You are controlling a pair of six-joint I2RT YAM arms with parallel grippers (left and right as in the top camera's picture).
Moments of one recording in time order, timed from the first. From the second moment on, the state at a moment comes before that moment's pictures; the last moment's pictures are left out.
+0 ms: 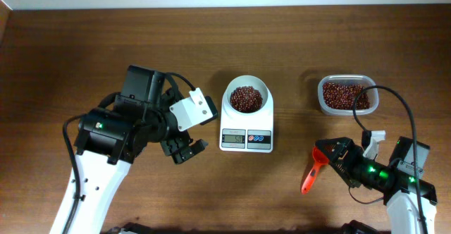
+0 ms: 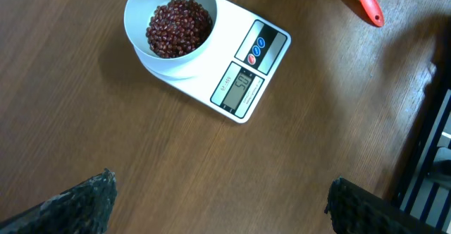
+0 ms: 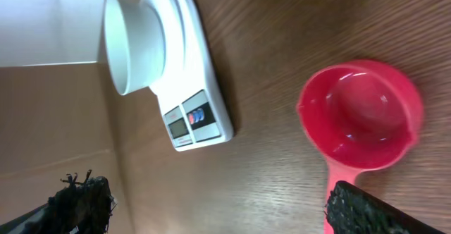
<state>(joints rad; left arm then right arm) -0.29 1.23 1.34 -1.20 0.36 0.77 -0.47 1.00 0.46 -0.66 -0.90 0.31</state>
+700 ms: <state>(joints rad) -0.29 1.23 1.34 -1.20 0.36 0.77 -0.32 0.95 0.46 -0.67 -0.67 0.23</state>
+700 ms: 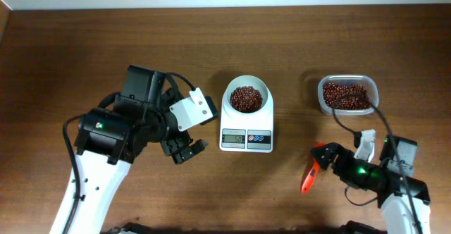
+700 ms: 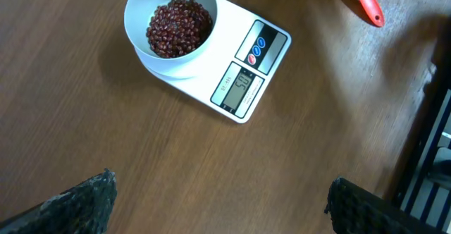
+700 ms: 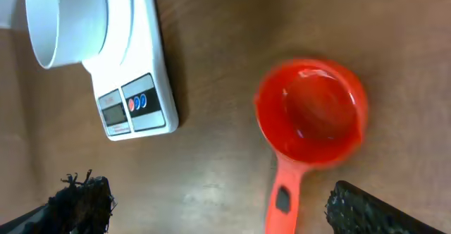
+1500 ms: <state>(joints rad) -0.29 1.23 1.34 -1.20 0.36 0.77 -0.02 0.27 0.42 -0.68 -0.36 0.22</state>
